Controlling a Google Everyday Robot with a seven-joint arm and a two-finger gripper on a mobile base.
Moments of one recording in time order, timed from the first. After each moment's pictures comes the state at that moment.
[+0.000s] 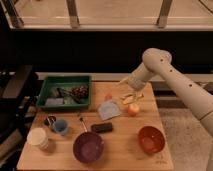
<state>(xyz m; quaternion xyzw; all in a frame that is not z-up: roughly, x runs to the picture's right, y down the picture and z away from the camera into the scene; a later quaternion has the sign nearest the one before) 0.126 0.025 0.772 -0.20 -0.33 -0.32 0.86</state>
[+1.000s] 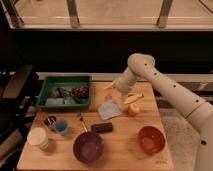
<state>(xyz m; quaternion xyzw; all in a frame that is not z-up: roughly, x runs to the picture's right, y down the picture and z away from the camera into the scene) 0.058 0.048 0.797 -0.18 -0.37 -0.39 0.82</state>
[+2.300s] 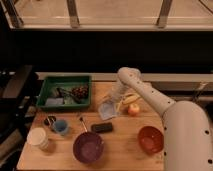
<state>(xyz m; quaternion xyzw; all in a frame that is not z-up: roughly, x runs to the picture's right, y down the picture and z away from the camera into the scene) 0.038 0.107 0.918 -0.26 -0.37 -0.33 0.83</state>
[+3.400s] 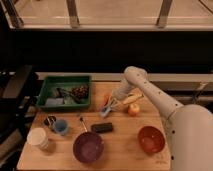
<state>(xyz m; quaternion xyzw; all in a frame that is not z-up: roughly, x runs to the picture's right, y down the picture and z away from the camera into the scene) 0.057 0.087 0.890 -0.22 -0.39 -0.31 0.84</state>
